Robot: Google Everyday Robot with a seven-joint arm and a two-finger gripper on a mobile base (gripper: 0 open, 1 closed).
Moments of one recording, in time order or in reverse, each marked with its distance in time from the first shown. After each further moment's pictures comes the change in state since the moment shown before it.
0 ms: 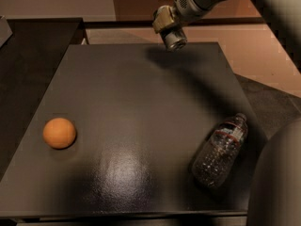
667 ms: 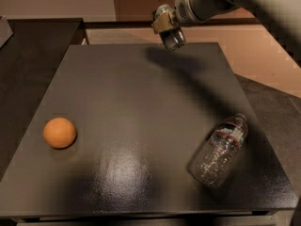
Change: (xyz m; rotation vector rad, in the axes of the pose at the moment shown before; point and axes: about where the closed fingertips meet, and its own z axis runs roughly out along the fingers) arm -0.004 0.002 0.000 0.055 -0.149 -0.113
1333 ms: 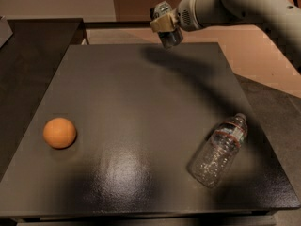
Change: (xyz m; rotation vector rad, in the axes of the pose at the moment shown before) arm -0.012 0.007 -0.002 -0.068 -0.192 -0.143
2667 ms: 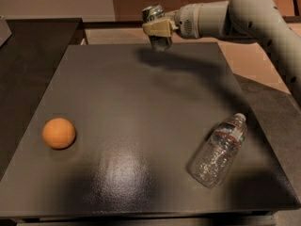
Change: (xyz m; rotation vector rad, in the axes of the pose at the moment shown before) arm -0.004 0.023 0.010 -0.244 -0.213 -0.022
